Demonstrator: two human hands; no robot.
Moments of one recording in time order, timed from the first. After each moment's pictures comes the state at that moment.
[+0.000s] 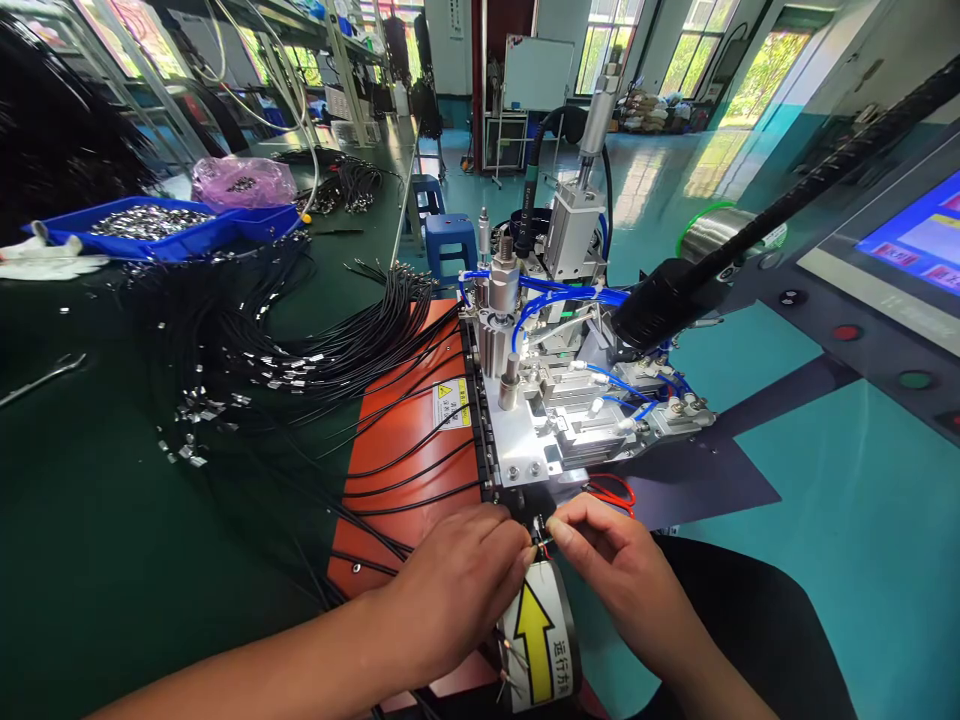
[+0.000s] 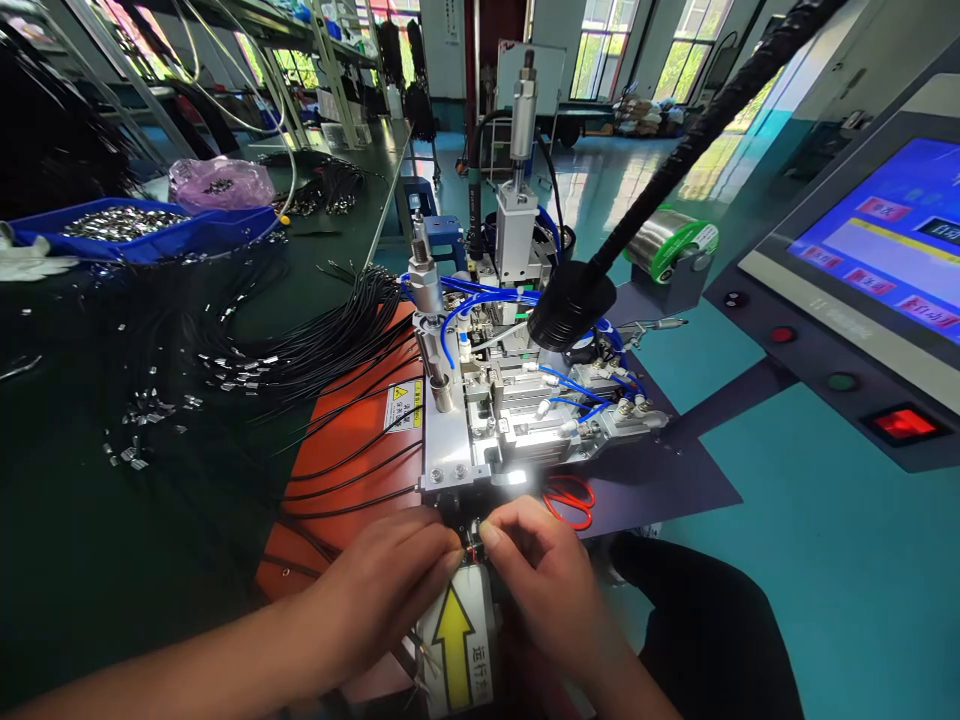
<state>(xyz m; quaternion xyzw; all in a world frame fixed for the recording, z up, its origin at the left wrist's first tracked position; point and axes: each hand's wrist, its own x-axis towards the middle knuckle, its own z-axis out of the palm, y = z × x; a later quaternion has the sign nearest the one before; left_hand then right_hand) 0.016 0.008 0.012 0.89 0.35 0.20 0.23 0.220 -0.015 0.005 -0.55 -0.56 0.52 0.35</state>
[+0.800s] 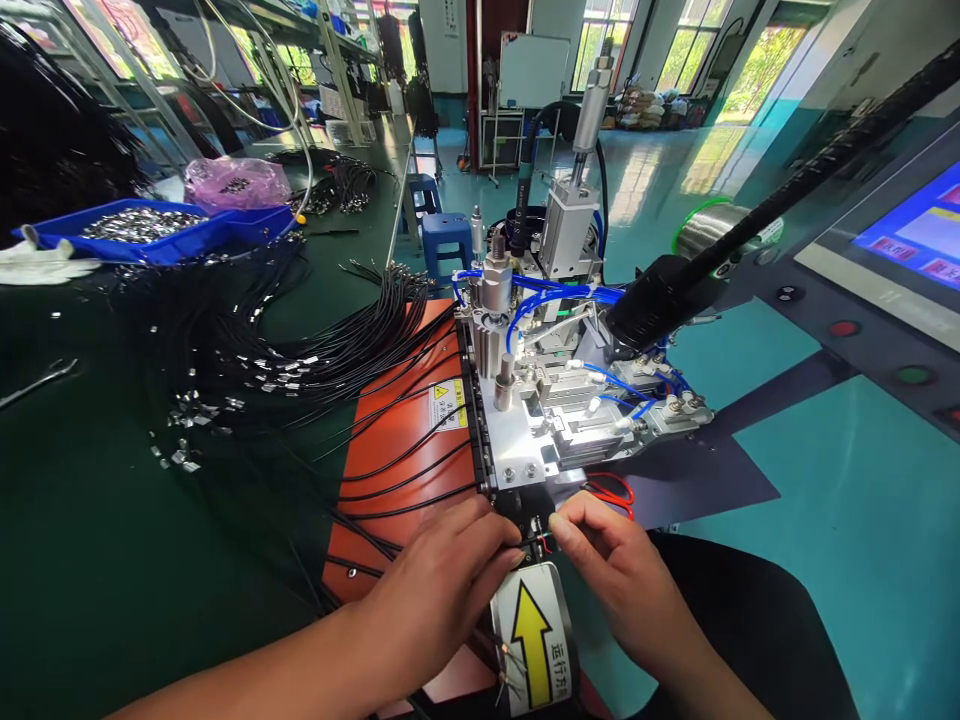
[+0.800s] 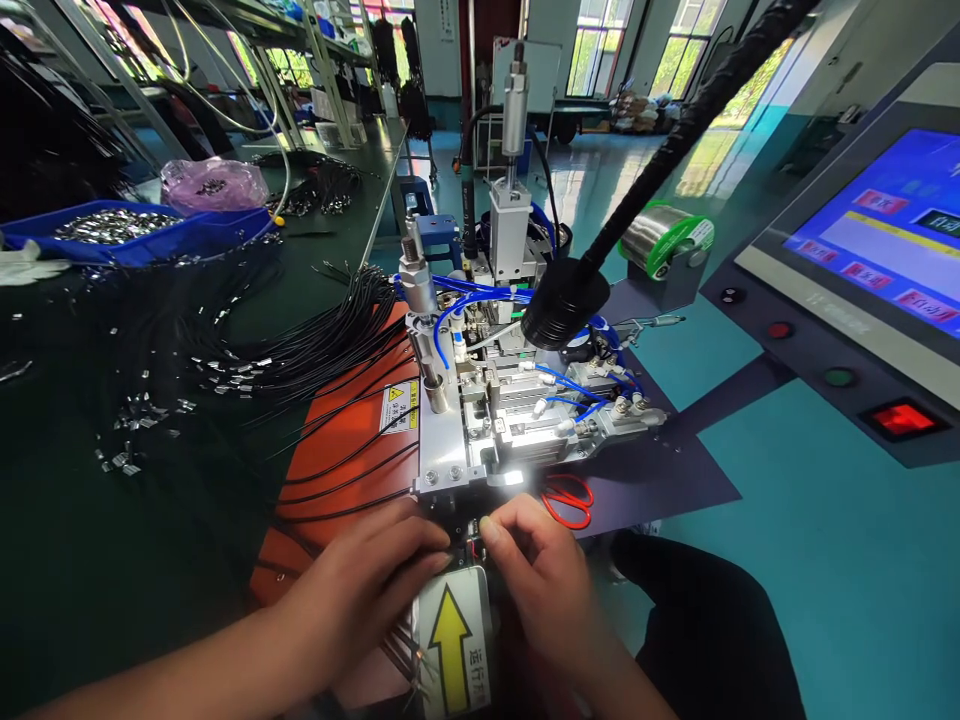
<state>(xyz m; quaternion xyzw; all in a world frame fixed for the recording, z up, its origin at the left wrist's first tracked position) 0.004 0.005 0.015 0.83 0.39 0.23 0.32 0.218 -0.016 -0.001 -0.56 -0.55 0.50 0.36</state>
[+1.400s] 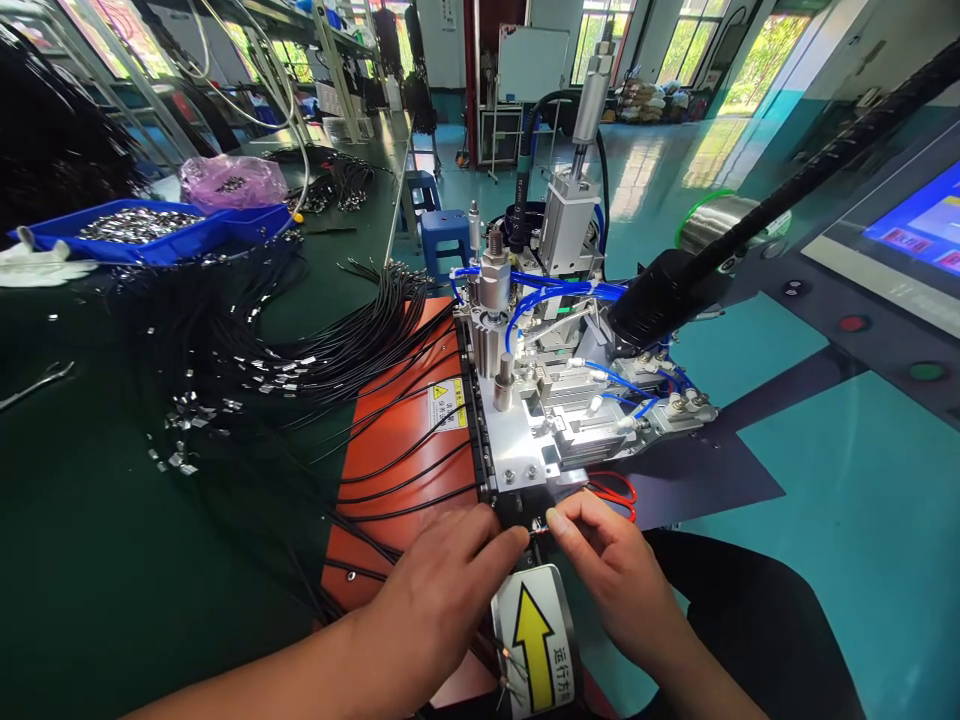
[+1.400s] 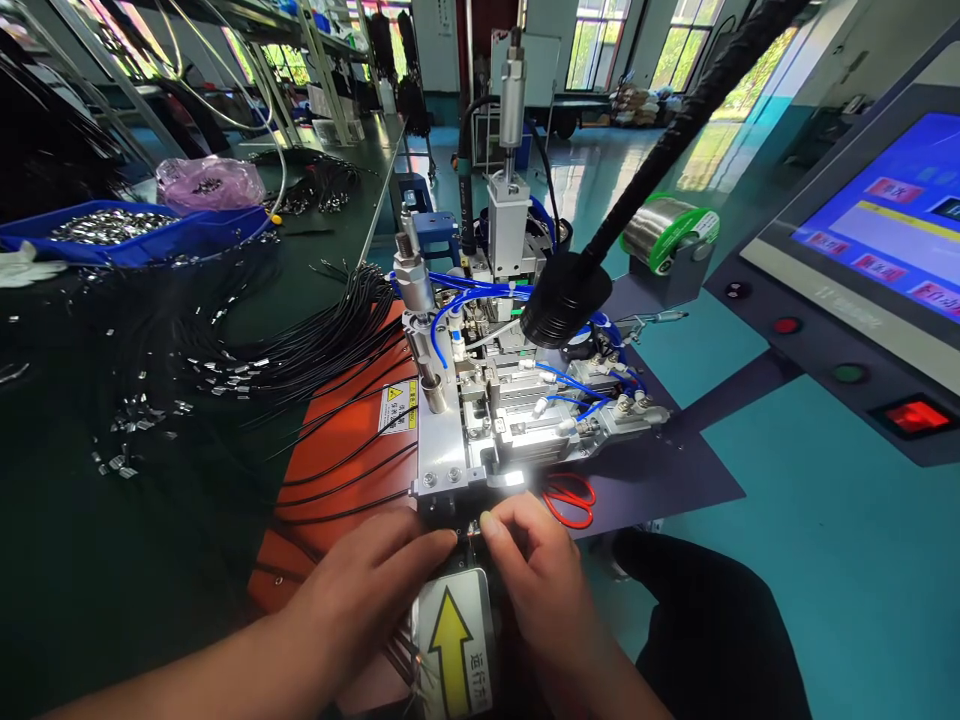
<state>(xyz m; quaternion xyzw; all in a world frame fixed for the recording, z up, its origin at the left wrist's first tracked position) 0.001 0.001 0.008 0.90 0.32 0.24 0.18 0.213 -0.012 -0.004 -0.60 -0.54 0.48 0.35</state>
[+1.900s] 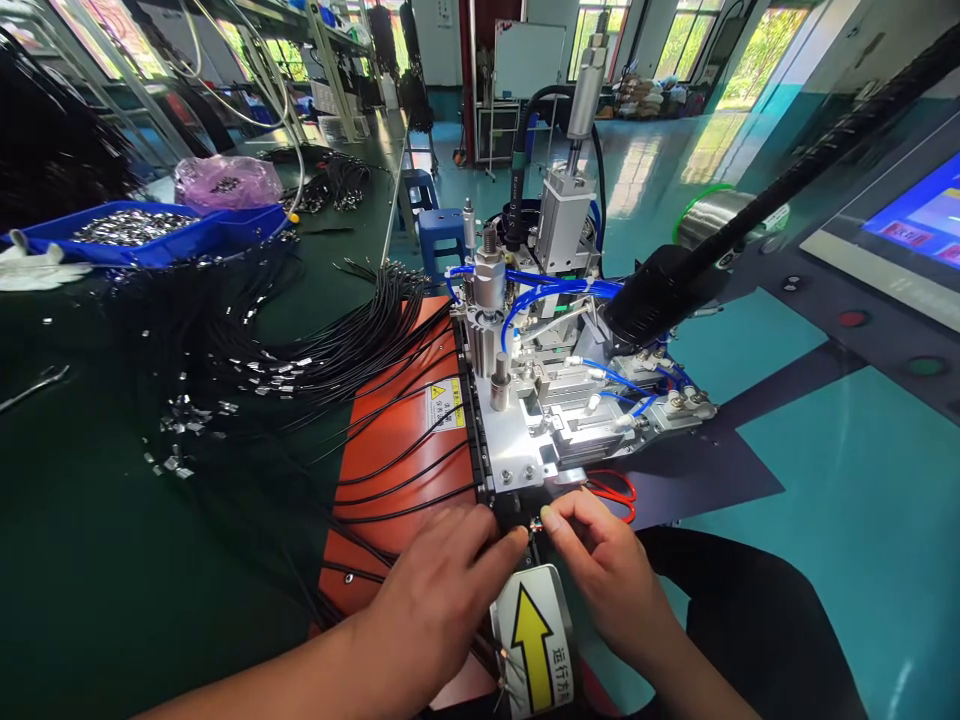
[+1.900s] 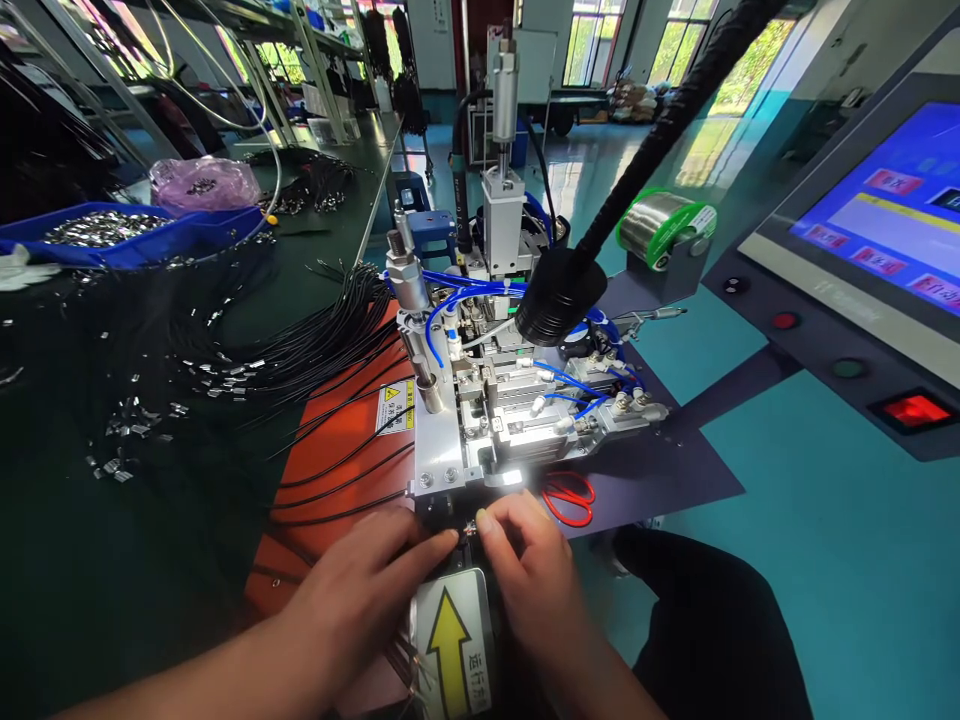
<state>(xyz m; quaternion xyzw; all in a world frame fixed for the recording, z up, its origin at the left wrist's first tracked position) -0.001 -0.002 0.002 0.91 0.32 0.23 0.13 0.208 -0.013 -0.010 -0.62 -0.55 0.45 0.33</state>
